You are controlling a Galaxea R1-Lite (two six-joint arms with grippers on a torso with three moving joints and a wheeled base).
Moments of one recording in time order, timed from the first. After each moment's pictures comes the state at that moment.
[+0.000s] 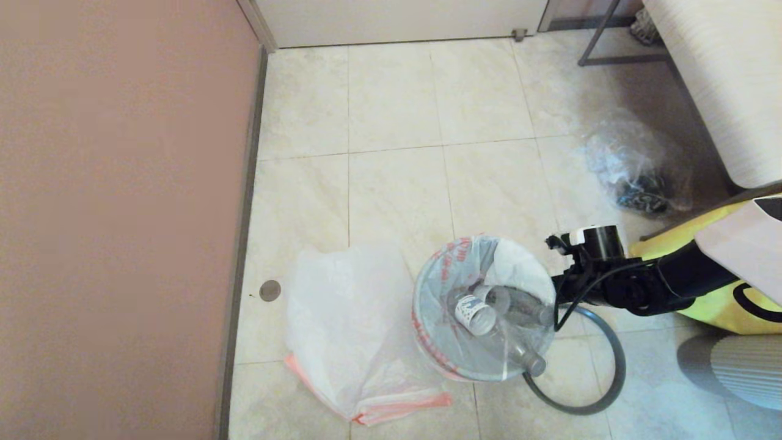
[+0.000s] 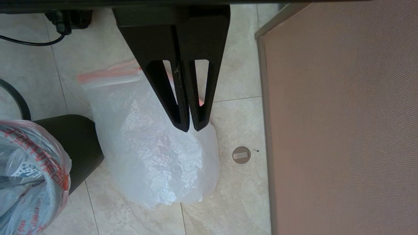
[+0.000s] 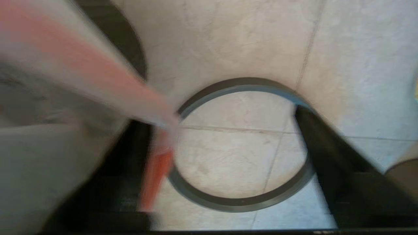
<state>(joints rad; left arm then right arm) -0.01 0.00 0.00 -0.02 -0.01 0.03 0.17 2.24 -1.20 -0.38 -0.15 -0.07</state>
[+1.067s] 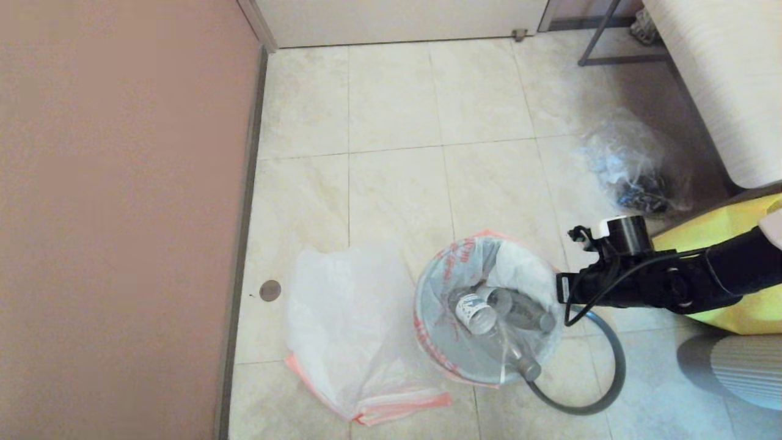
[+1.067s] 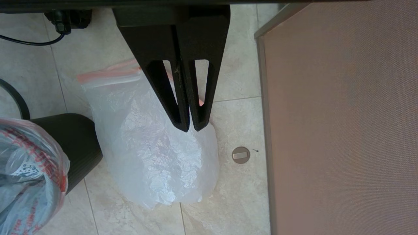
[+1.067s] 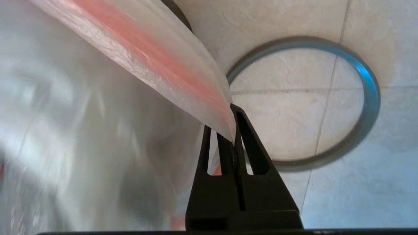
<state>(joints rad) -0.01 0.00 0.00 -0.02 -0.01 0.03 0.17 2.05 -1.08 -0.25 0.00 0.16</state>
